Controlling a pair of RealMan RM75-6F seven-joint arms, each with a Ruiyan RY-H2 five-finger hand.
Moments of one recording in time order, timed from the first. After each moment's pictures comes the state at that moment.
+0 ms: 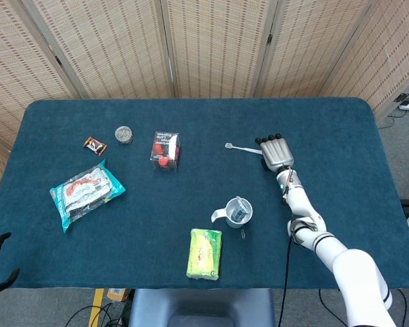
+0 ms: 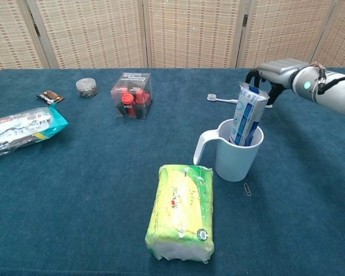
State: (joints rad) left arm 0.05 -1.11 0.00 -1.63 1.44 1.54 0.14; right arm 0.97 -1.86 0.24 -0.48 -1.14 0.61 -0.12
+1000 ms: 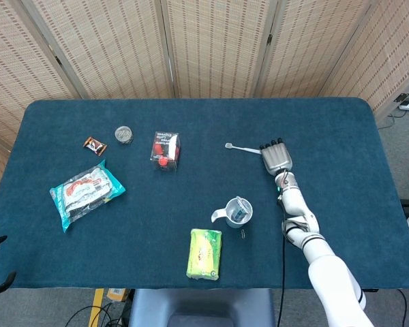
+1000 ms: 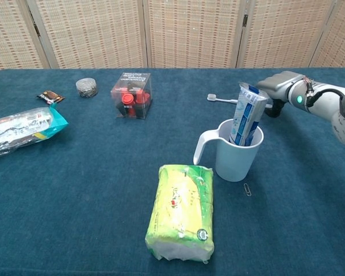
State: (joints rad) left arm 0.07 -1.11 0.00 -1.64 1.42 1.54 0.15; right arm 1.02 -2.01 0.23 -0.20 -1.20 0.47 -0.19
